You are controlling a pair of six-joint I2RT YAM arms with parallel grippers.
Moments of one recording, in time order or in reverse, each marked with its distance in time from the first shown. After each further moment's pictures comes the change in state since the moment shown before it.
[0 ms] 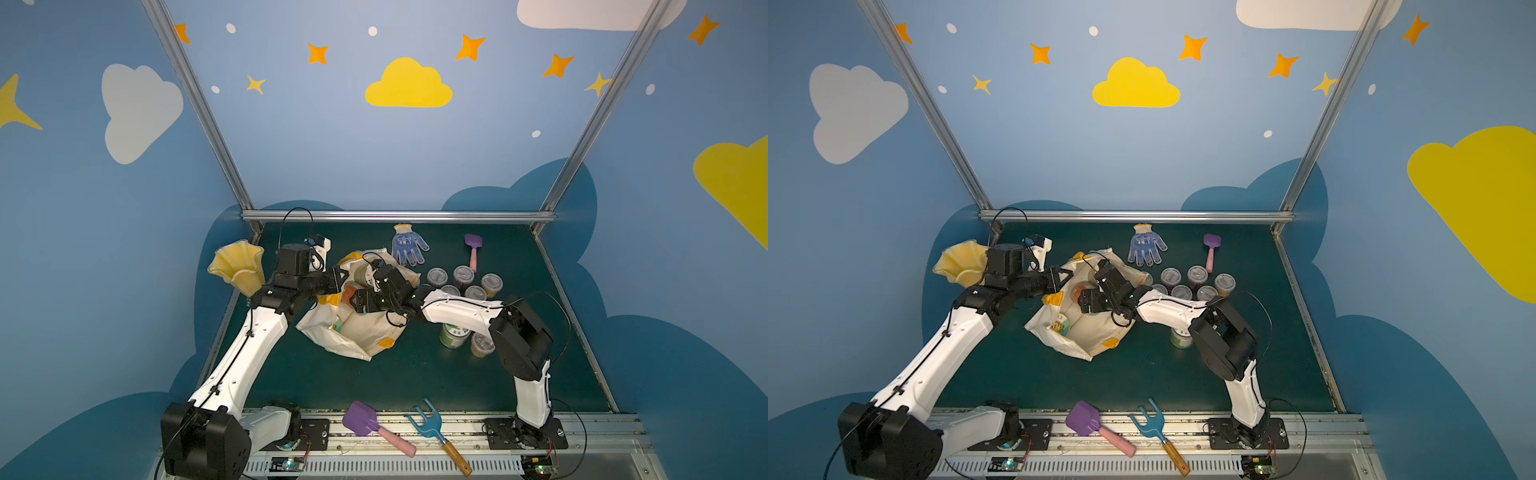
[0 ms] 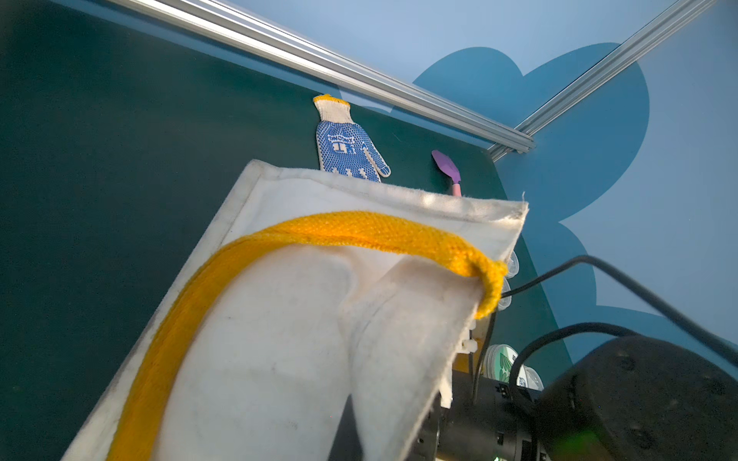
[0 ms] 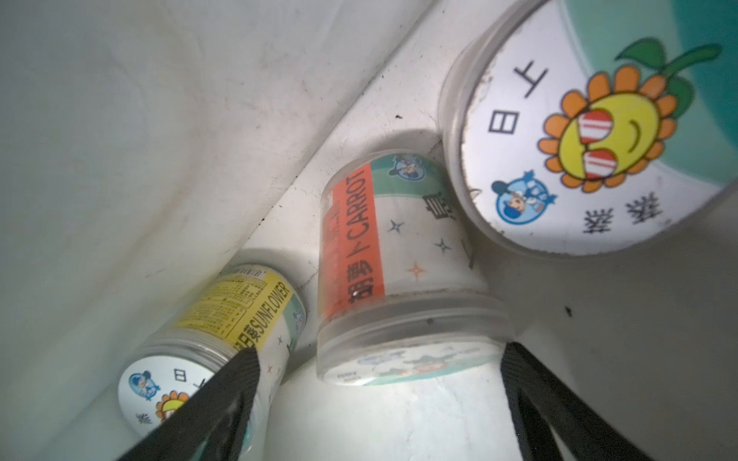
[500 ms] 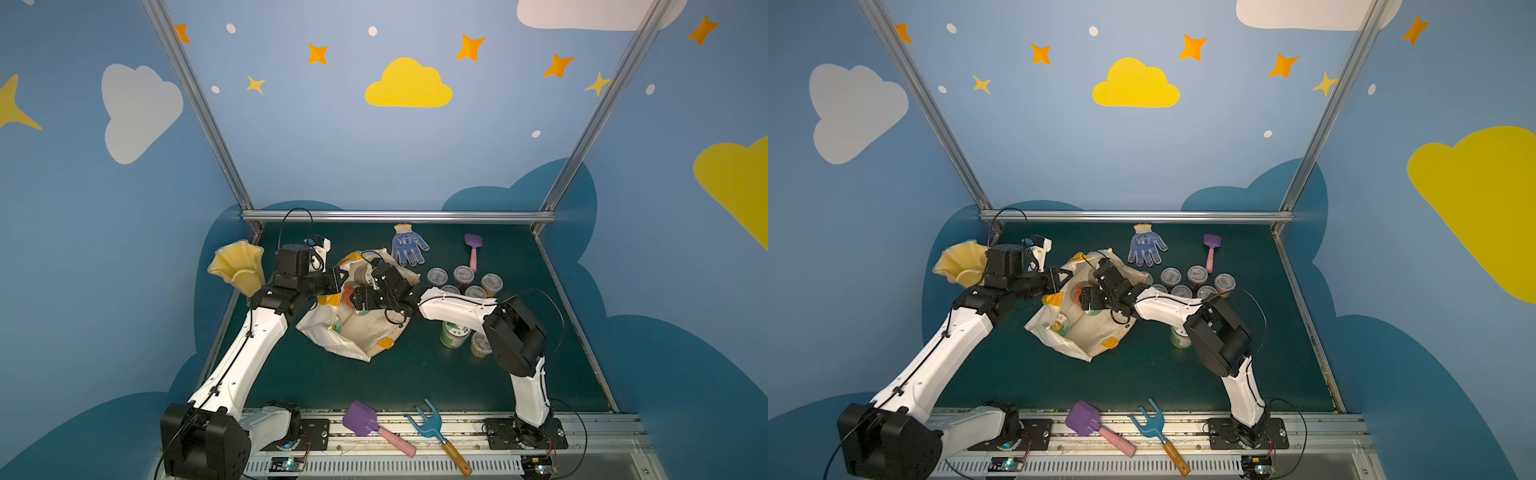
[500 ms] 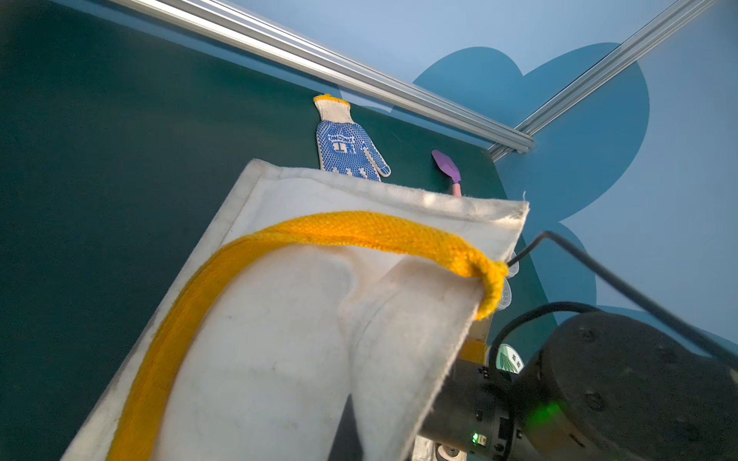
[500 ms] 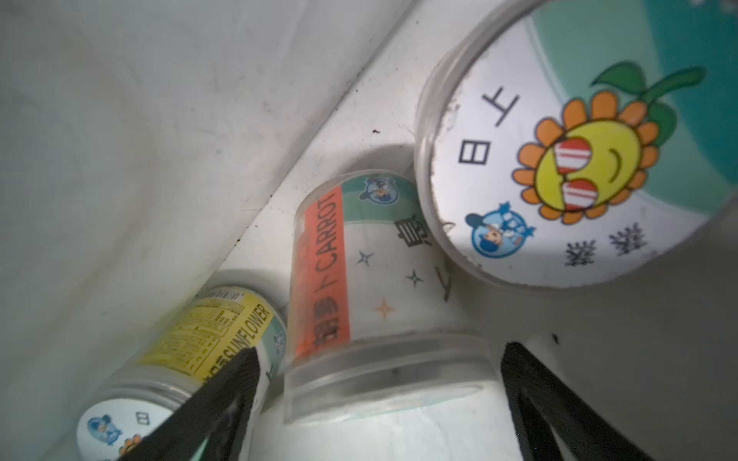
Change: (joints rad) left arm 0.000 -0.007 -0.005 0.000 0.000 0.000; right arm -0.011 0.058 0.048 -0.018 0.010 0.005
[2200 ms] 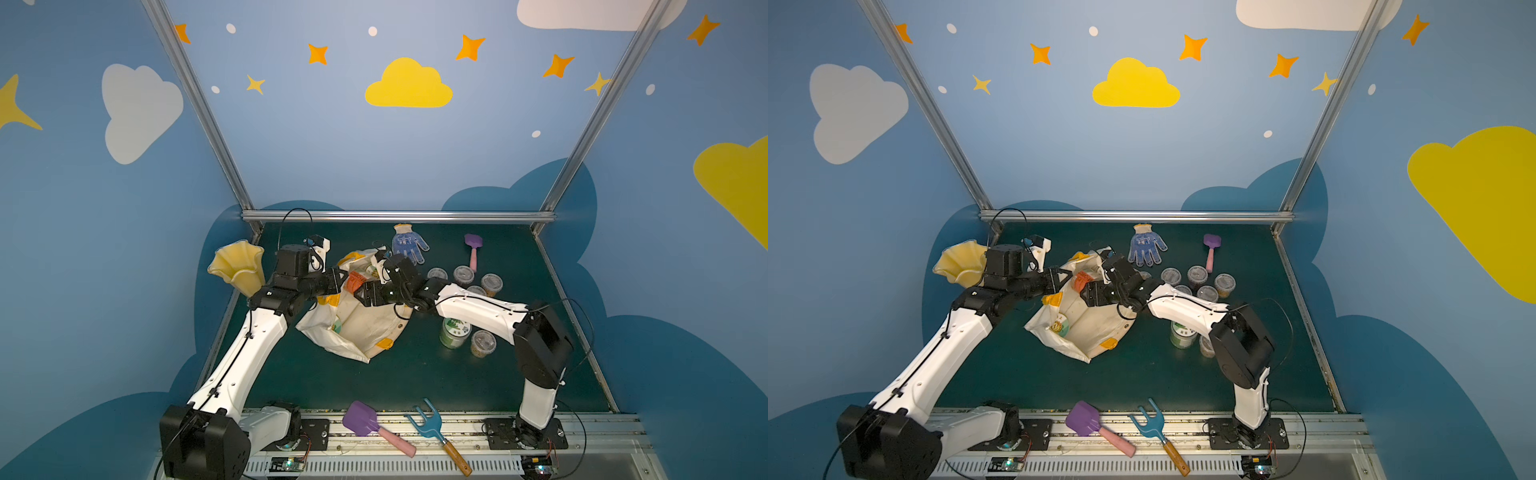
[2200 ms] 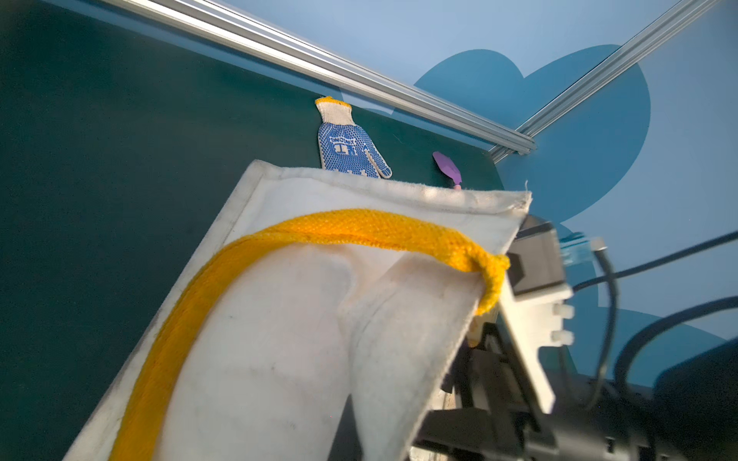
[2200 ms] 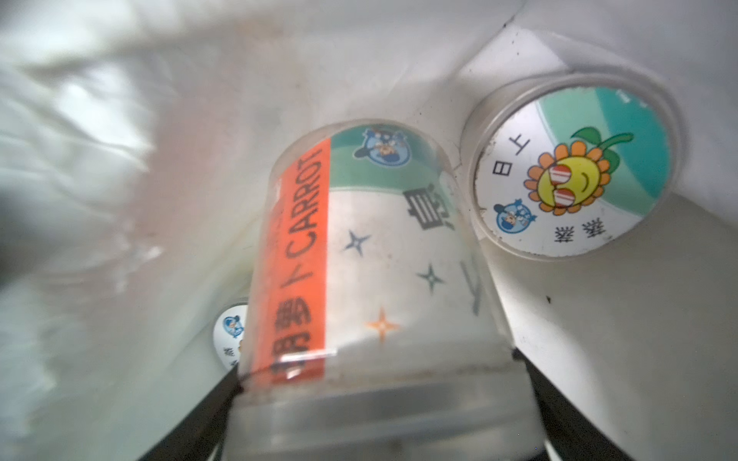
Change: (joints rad) left arm 0.000 -0.003 -0.001 -0.001 -0.008 0.000; right arm -0.031 -0.208 -0.044 -0.081 -0.130 -0.070
